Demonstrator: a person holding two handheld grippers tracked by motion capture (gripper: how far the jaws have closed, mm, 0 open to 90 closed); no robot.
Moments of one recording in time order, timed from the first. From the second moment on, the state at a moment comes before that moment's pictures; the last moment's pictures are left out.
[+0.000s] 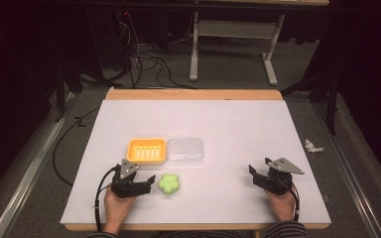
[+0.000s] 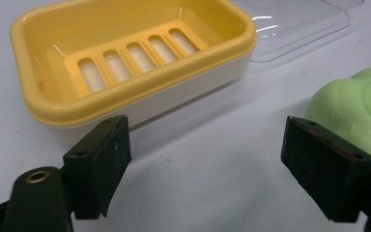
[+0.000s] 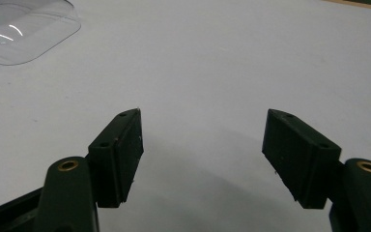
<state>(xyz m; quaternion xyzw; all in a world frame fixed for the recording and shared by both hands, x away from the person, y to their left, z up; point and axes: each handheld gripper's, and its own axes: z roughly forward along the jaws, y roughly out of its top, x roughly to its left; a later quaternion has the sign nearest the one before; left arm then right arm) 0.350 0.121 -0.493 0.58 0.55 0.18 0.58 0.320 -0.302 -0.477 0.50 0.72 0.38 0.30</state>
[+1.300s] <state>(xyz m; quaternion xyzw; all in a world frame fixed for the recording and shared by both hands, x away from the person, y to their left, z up) 0.344 0.121 -0.482 0.58 0.54 0.17 0.59 0.319 -0.302 -0.477 0.51 0.71 0.38 0.30</state>
